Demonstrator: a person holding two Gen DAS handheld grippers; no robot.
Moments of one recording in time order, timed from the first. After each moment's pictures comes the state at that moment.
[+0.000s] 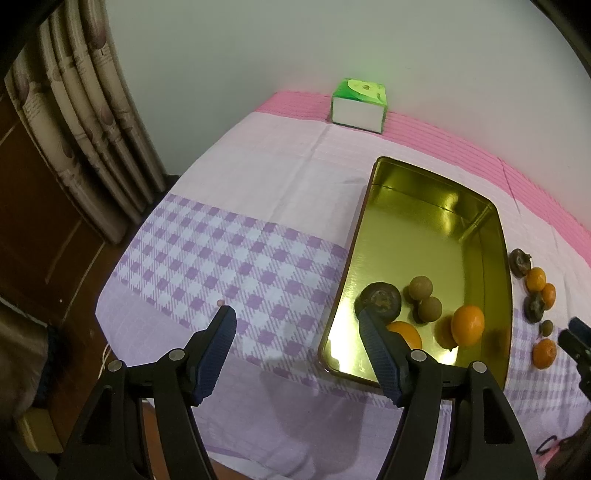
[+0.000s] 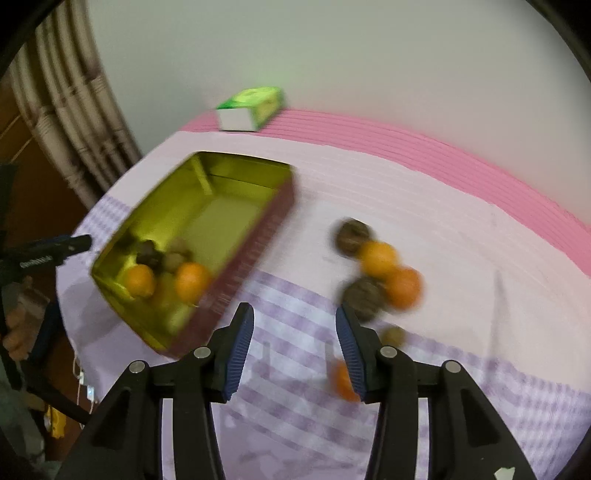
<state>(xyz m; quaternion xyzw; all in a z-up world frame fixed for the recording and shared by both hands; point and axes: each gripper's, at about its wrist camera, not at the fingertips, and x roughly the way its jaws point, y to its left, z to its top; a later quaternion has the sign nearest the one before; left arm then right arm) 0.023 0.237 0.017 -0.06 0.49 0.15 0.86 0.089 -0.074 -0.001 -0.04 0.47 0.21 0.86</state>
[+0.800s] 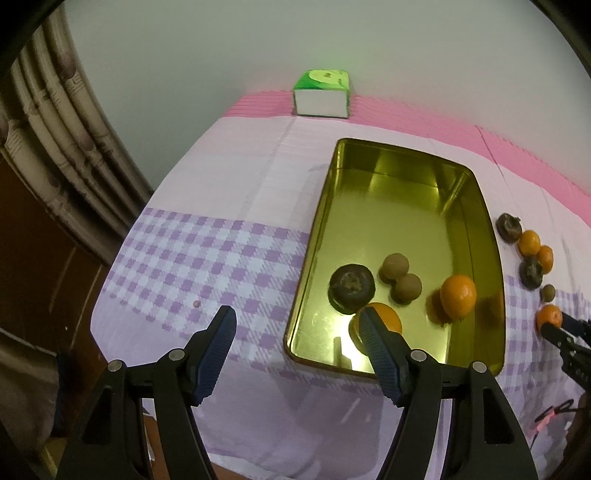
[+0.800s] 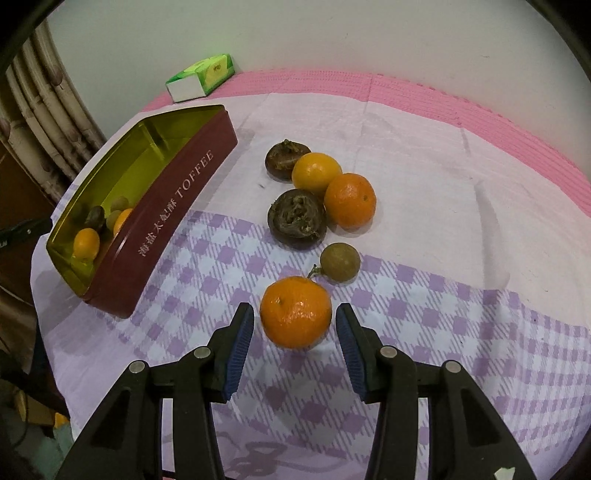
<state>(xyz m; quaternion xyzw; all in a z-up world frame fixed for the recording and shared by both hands) 0.028 0.204 0.010 -0.01 0.50 0.12 0.86 0.086 -0.112 -0.062 -0.02 0.51 0.18 0.84</state>
